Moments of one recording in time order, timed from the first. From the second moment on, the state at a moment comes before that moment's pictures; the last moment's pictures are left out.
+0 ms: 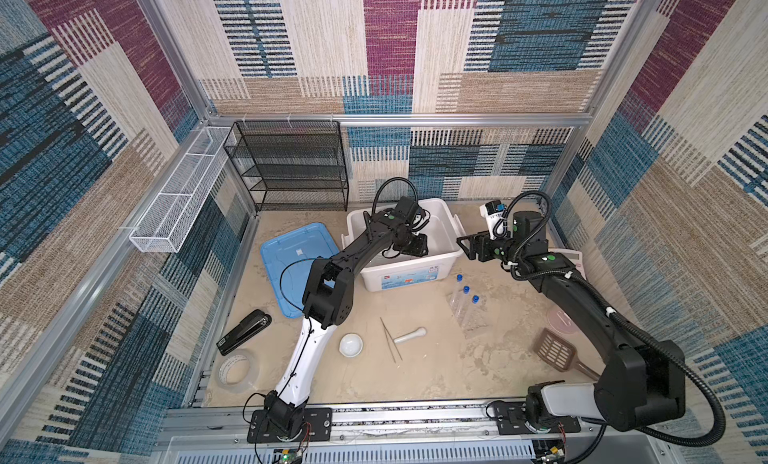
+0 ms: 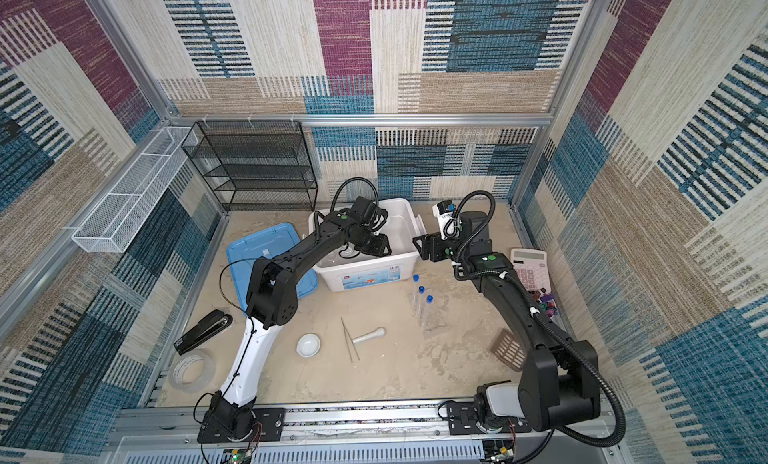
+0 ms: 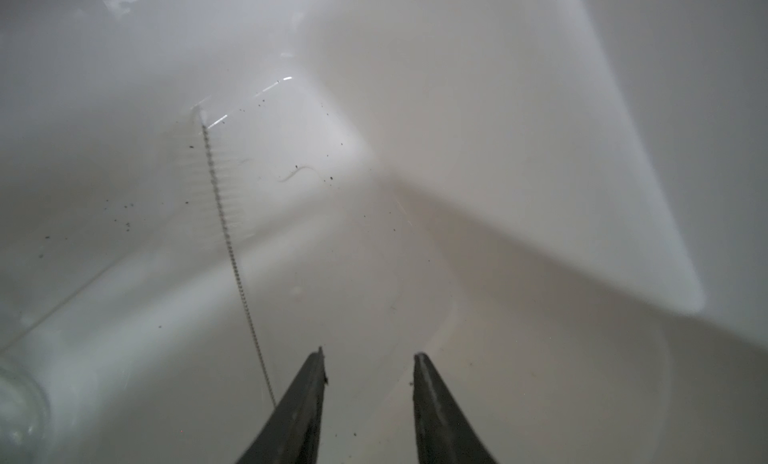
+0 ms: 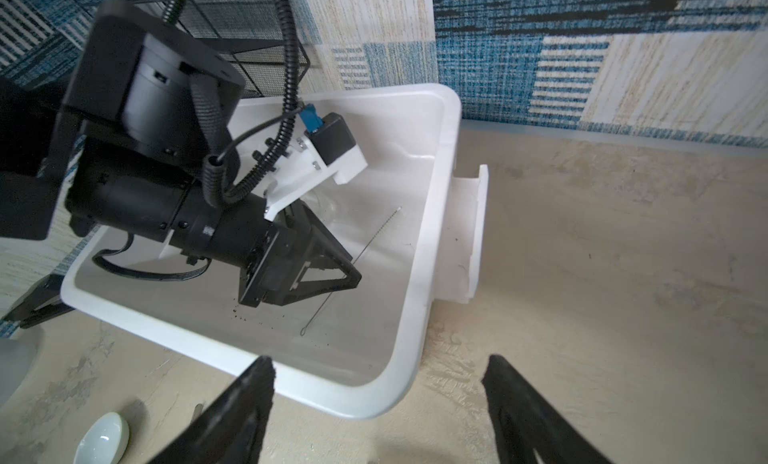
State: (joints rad) left arm -0.58 2.40 2.22 -0.84 0.32 -0.21; right arm 0.17 1.32 1.05 -0.24 -0.41 0.04
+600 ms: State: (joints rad) left arm -0.56 1.99 1.91 -0.69 0.16 -0.18; right arm 0.46 1.22 0.95 -0.27 -0.41 -0.34
